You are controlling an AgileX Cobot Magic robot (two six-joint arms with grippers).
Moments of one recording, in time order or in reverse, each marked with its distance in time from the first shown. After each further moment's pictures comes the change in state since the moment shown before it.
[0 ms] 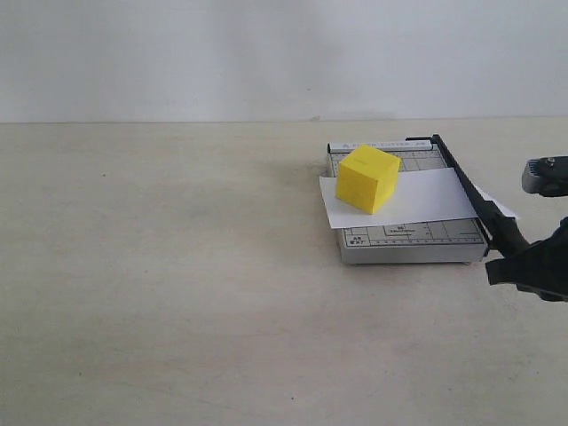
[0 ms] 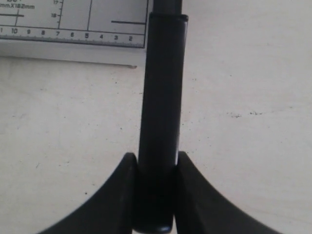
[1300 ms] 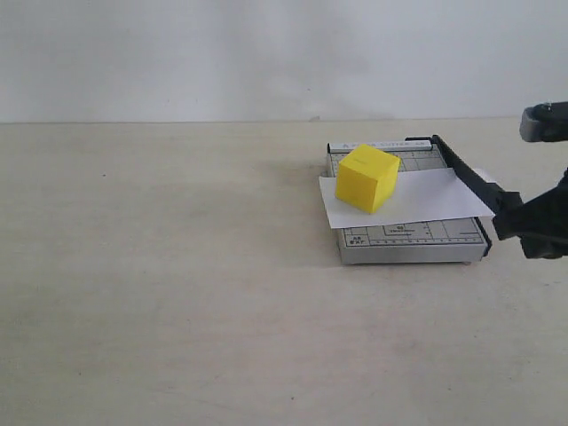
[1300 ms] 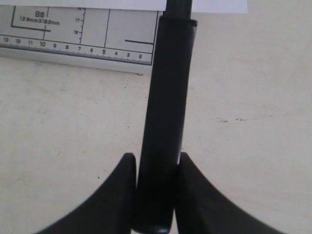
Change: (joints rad) left arm 0.000 0.000 0.000 0.000 0.000 0.000; right arm 0.000 -0.027 -0.240 -0.068 0.352 0.031
